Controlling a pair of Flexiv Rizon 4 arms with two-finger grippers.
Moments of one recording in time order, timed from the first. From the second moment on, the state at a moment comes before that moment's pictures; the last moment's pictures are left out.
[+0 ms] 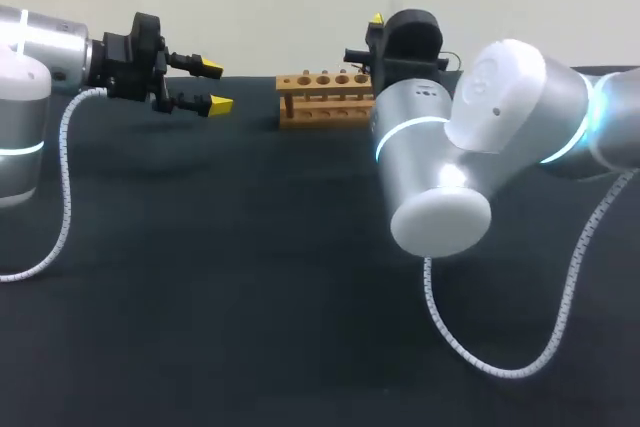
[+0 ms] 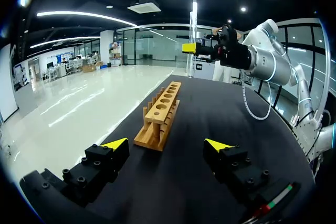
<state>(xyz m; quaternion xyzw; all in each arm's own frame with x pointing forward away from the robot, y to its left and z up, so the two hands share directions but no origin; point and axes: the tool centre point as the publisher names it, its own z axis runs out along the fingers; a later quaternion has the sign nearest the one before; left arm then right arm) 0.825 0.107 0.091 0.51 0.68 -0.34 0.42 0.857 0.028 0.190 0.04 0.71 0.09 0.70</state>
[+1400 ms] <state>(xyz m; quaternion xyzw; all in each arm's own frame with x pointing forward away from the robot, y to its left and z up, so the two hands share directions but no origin) 0.825 0.107 0.091 0.51 0.68 -0.34 0.42 0.901 0.038 0.163 0.04 0.71 0.09 0.69</state>
